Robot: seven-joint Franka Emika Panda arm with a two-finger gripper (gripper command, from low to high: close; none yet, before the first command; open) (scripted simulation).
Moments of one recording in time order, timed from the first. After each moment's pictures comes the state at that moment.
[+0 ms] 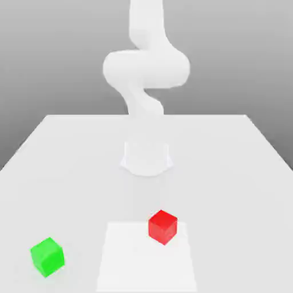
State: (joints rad) arm 0.03 -0.73 -0.03 -2.36 0.00 2.35 0.72
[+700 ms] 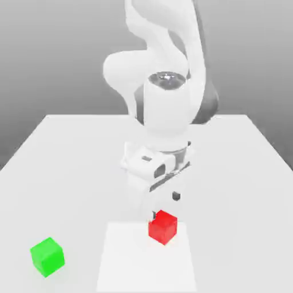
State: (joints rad) arm 0.26 0.06 -0.13 -2.87 0.04 2.93 0.00
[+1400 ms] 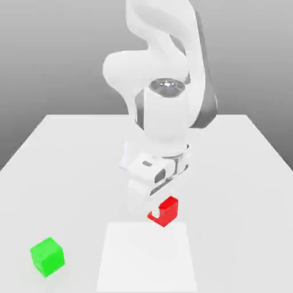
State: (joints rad) arm 0.10 -0.04 -0.12 -2.82 -0.01 2.78 0.05
